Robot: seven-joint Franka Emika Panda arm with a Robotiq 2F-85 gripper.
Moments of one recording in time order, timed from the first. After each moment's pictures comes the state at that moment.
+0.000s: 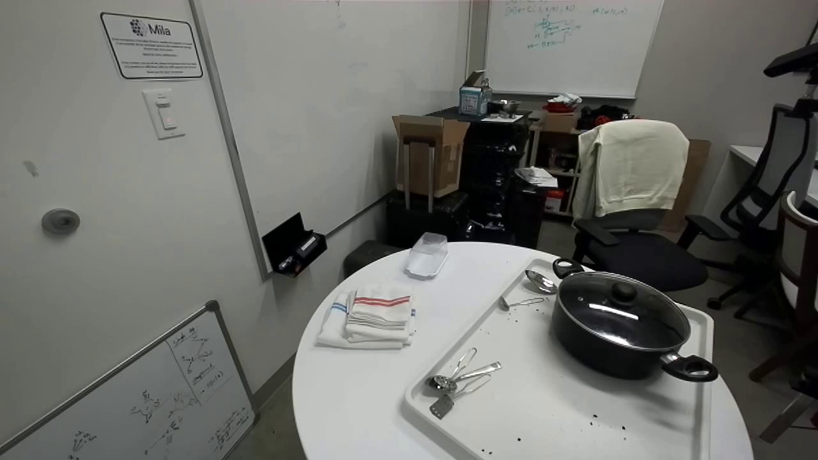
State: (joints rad) arm 0.06 -0.81 0.09 -2.60 -0.07 1.89 0.04
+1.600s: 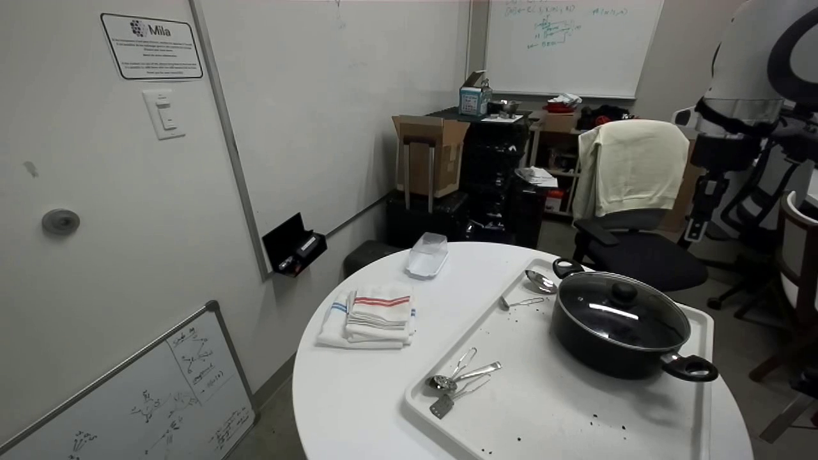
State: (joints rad) arm -0.04 -0.02 -0.17 -2.54 -0.03 2.48 -0.24
